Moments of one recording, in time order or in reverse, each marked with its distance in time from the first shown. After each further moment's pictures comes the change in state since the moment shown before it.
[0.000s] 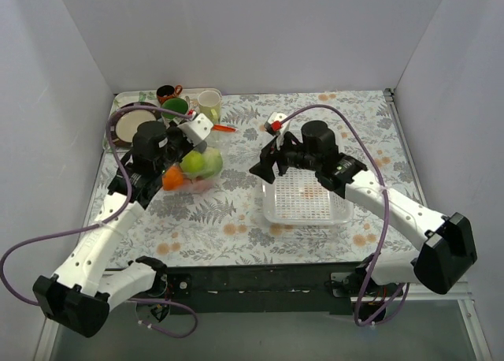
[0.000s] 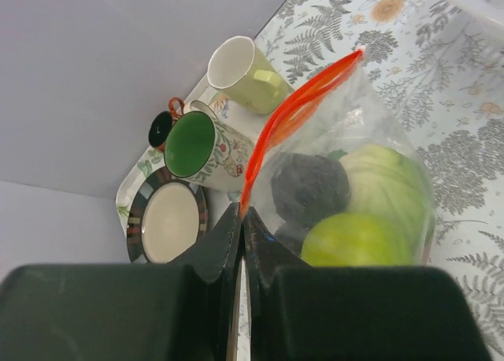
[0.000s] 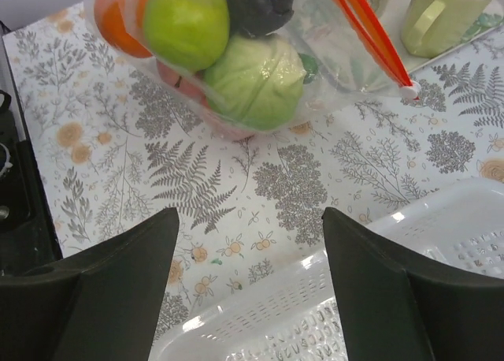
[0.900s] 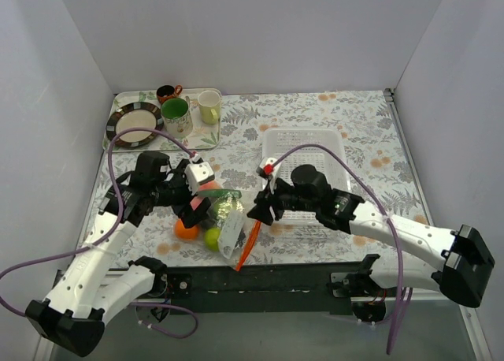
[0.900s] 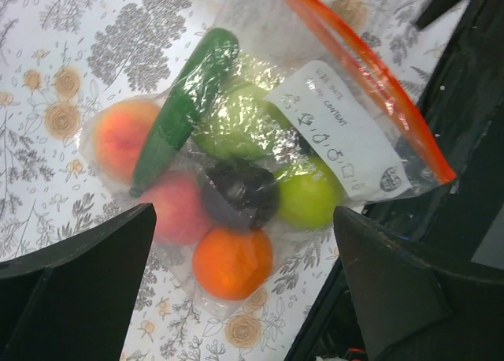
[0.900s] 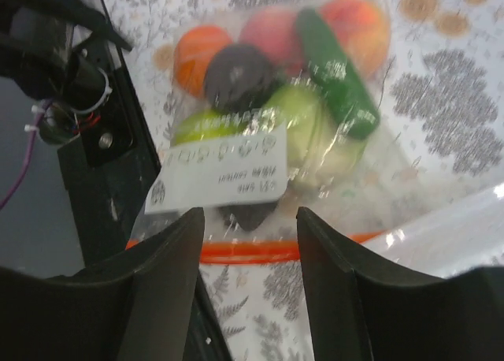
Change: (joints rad) left arm 0.016 -0.168 -0.087 -0.616 0.557 -0.126; right arm 0.235 -0.170 -0.270 0.066 0.094 0.195
